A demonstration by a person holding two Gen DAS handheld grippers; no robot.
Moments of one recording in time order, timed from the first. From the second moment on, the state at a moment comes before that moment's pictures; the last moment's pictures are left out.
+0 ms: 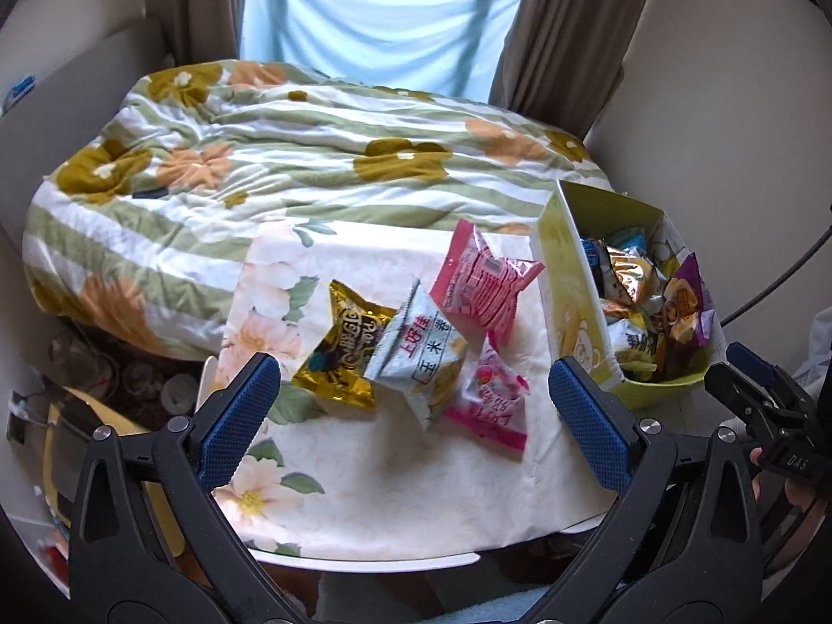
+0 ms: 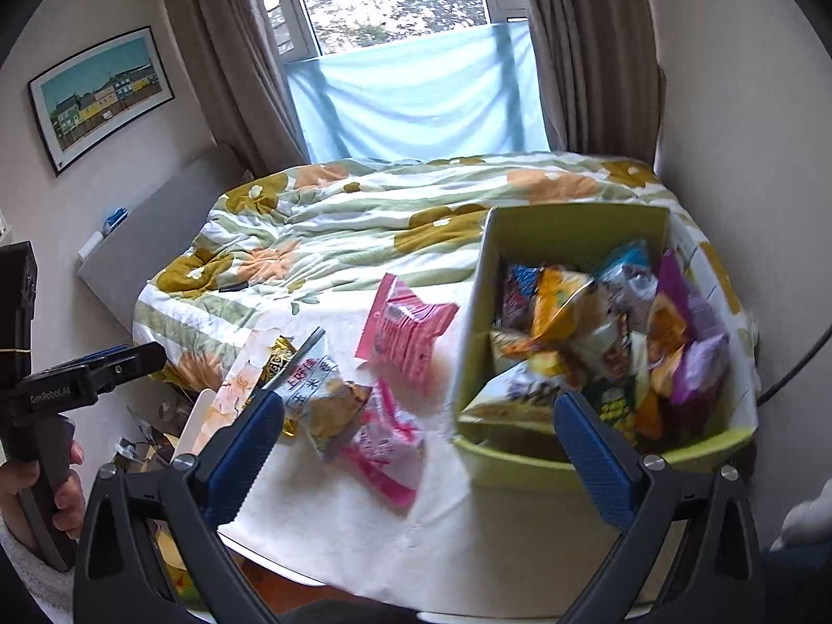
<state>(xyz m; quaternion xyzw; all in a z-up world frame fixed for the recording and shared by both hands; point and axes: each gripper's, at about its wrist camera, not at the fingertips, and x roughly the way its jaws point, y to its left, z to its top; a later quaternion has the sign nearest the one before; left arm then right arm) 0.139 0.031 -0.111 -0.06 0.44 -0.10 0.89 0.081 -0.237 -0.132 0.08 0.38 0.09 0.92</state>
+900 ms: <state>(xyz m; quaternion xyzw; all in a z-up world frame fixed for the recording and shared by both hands) 0.241 0.008 -0.262 -0.01 0.53 -0.27 0.80 0.086 -0.175 -0.278 0.21 0.44 -0.11 0.87</state>
